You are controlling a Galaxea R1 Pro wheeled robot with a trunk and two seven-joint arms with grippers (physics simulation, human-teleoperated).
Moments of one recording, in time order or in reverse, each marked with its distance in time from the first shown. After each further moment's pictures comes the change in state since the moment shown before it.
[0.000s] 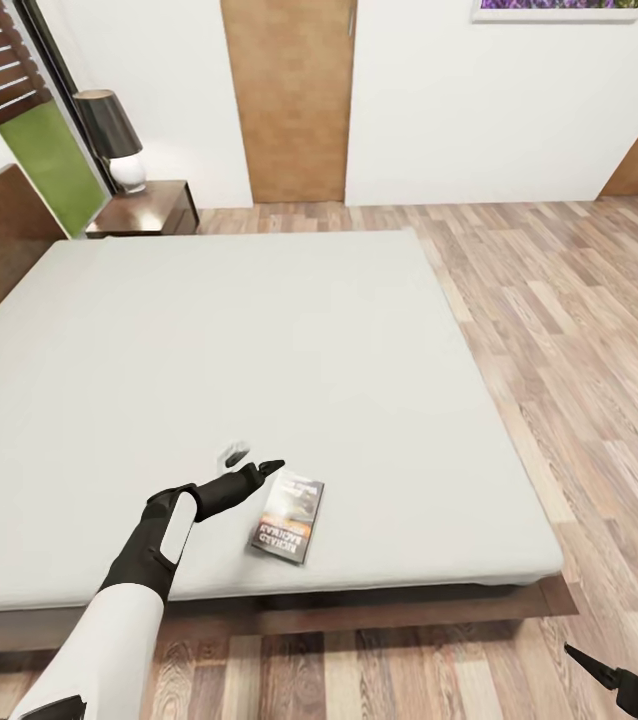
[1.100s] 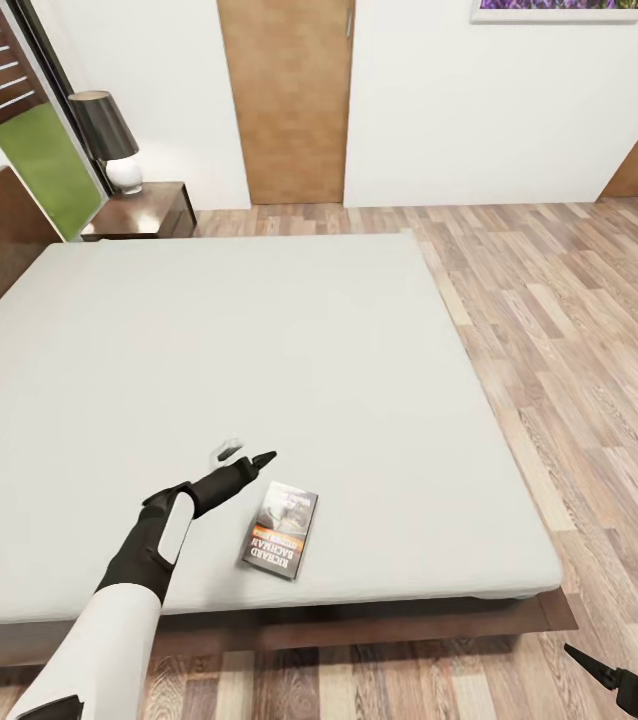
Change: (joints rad) left arm 0.000 0.009 0.002 0.000 -0.009 -0.135 0.009; right arm 0.000 0.000 0.000 0.000 0.000 0.000 0.000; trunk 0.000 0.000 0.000
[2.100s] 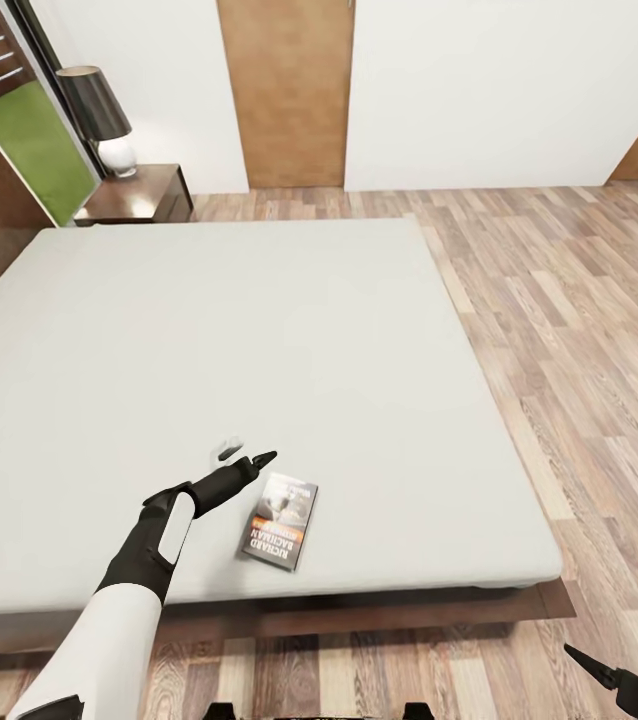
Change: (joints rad) left arm 0.000 -0.002 -0.002 0.001 0.001 -0.002 -0.001; right arm 0.000 0.000 0.001 0.000 0.001 0.000 0.000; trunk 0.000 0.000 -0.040
